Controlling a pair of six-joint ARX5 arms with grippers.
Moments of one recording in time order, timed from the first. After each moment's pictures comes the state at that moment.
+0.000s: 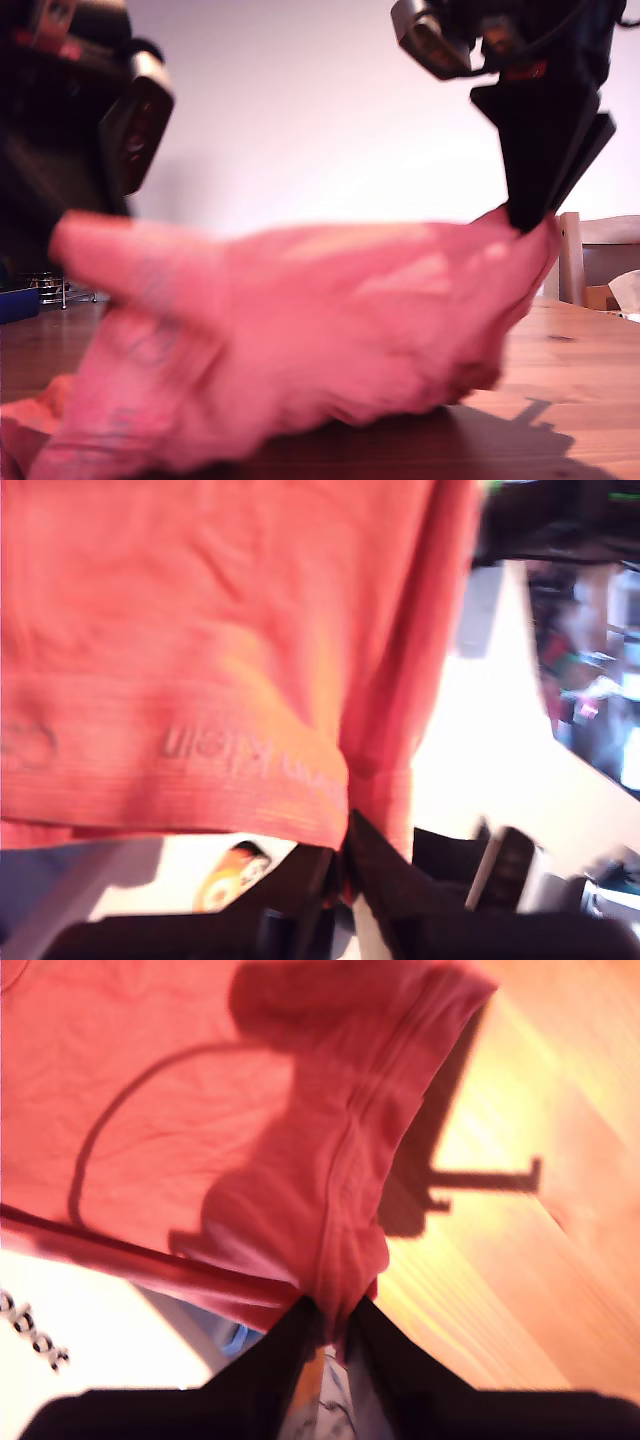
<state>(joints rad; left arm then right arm) -0.71 1.33 0.75 -0.77 0.89 -0.22 0.55 1.52 1.28 -1.22 -0.15 -0.31</state>
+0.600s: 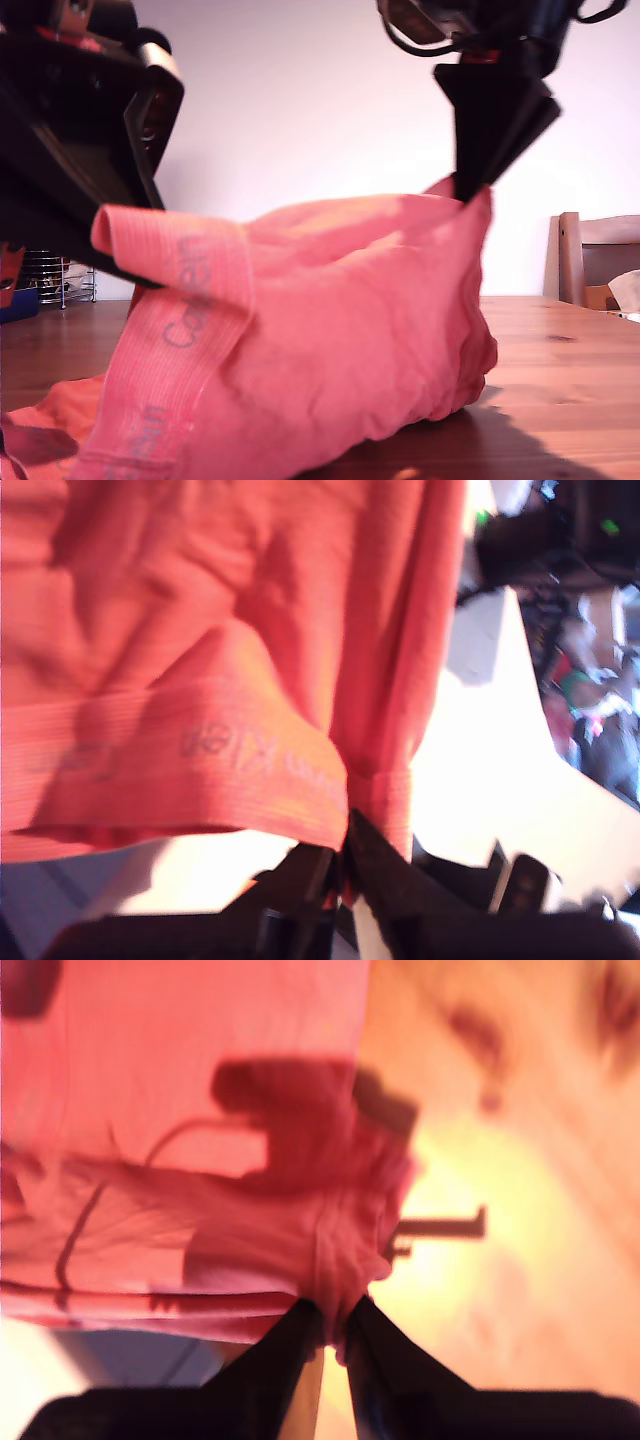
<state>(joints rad) -0.67 1.33 0.75 -0.72 0.85 -0.22 0.57 1.52 1.32 -1.01 -0.15 -0.32</state>
